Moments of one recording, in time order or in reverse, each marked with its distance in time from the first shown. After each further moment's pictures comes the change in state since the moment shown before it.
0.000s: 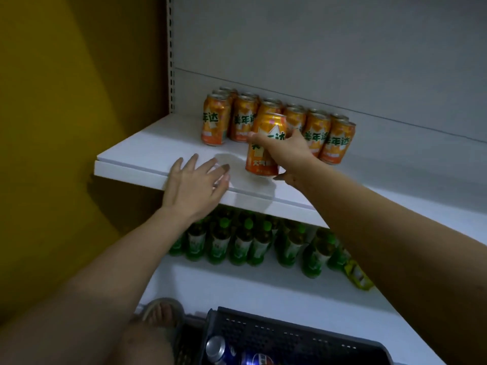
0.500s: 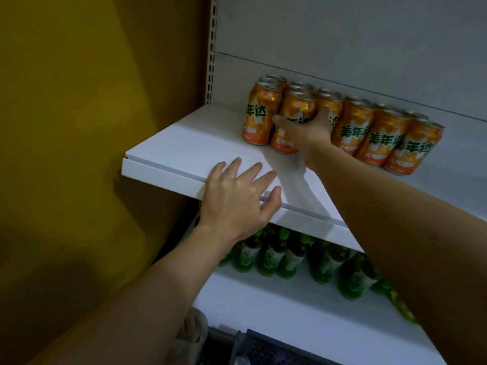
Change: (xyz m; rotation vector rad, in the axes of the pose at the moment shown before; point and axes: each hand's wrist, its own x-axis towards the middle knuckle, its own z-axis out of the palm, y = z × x) left_hand 0.005 0.001 0.013 -0.080 0.152 -0.021; right_hand 0.128 0.018 0.073 -0.165 0.186 -0.227
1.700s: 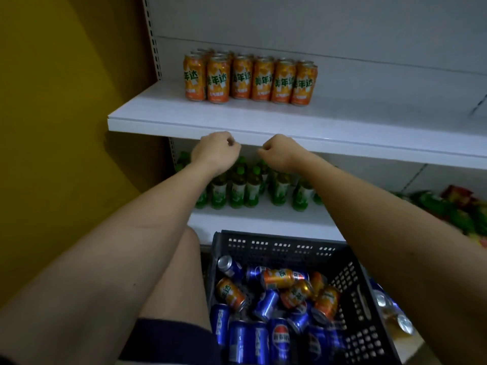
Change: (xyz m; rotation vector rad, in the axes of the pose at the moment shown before) left_hand -0.068 0.102 -0.098 -0.400 -0.415 -0.275; right_hand -0.238 0.016 -0.179 -0.701 -0.449 -0.008
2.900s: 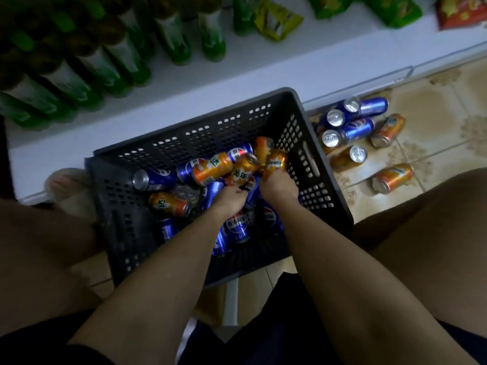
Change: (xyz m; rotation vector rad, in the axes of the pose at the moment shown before) left_hand -0.168 -0.022 0.414 -0.100 -1.047 -0.404; right_hand -0.126 0.316 0.286 0.223 -0.229 0.994
